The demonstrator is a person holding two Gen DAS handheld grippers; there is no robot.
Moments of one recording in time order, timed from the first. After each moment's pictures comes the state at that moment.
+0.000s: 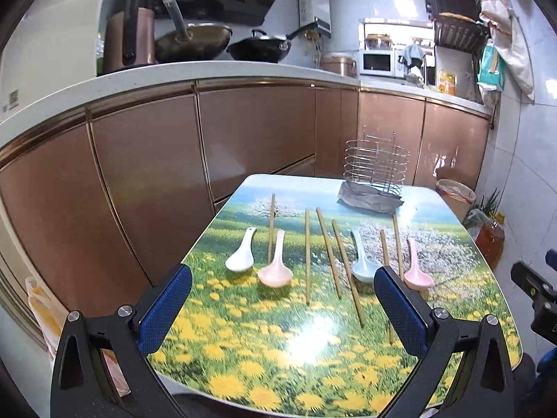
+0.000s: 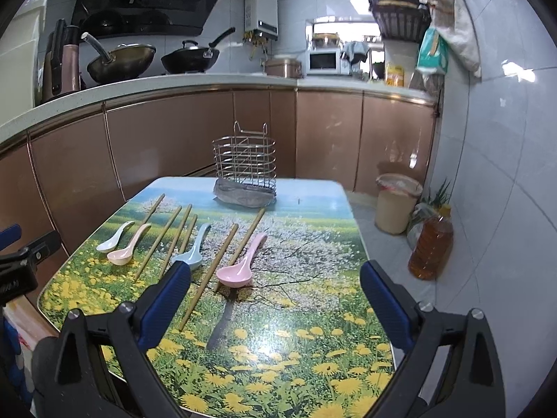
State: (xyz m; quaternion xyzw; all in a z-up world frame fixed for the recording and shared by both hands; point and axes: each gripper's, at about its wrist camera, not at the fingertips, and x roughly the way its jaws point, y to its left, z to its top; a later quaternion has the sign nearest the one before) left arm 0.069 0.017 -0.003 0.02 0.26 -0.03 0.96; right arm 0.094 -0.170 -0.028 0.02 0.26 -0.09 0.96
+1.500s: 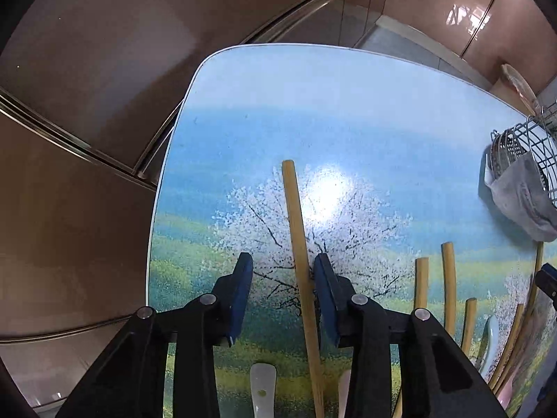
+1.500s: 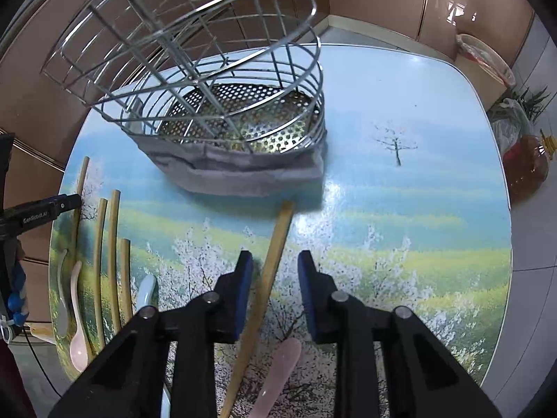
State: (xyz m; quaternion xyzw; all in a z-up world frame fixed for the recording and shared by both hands) left arm 0.483 0.014 -0.129 0.09 0.63 -0.03 0.77; right arm 0.447 -0.225 -0.151 0.11 0.60 -0.02 0.80
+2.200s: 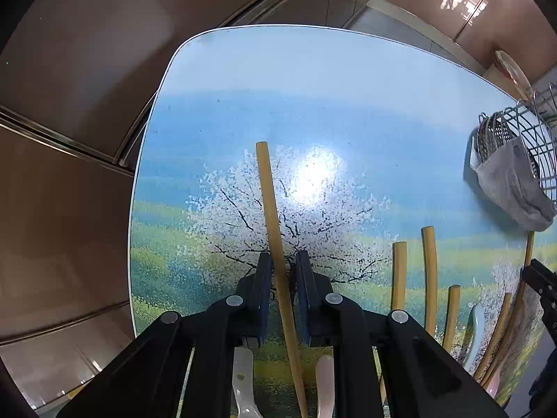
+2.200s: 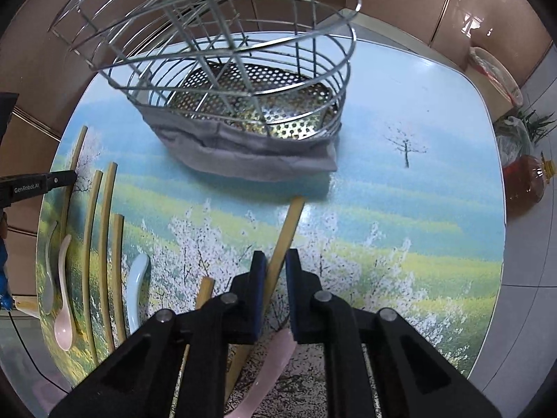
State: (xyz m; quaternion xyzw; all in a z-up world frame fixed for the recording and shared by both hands) left arm 0.492 0.004 -0.138 0.08 0.66 -0.05 0.74; right arm 0.453 -0.210 -0.155 0.07 0.62 0.00 0.78
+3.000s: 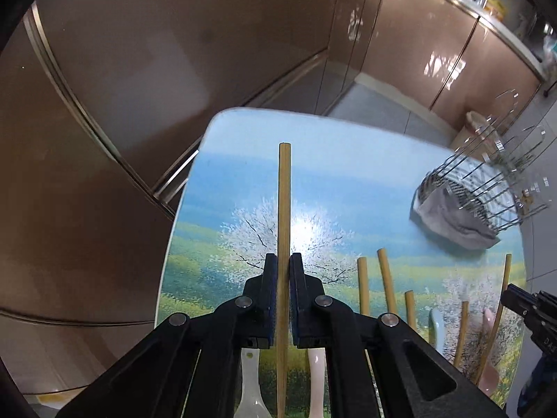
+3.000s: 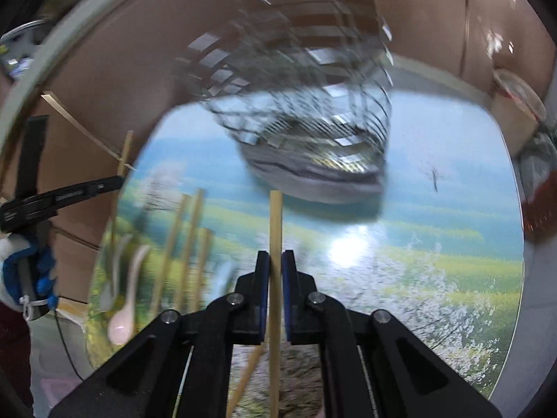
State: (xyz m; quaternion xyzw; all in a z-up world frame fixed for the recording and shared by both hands) left arm 0.431 0.030 -0.052 0.02 0.53 -0.07 0.85; right arm 0.402 -0.204 -0.088 0.13 0.49 0.10 0.85
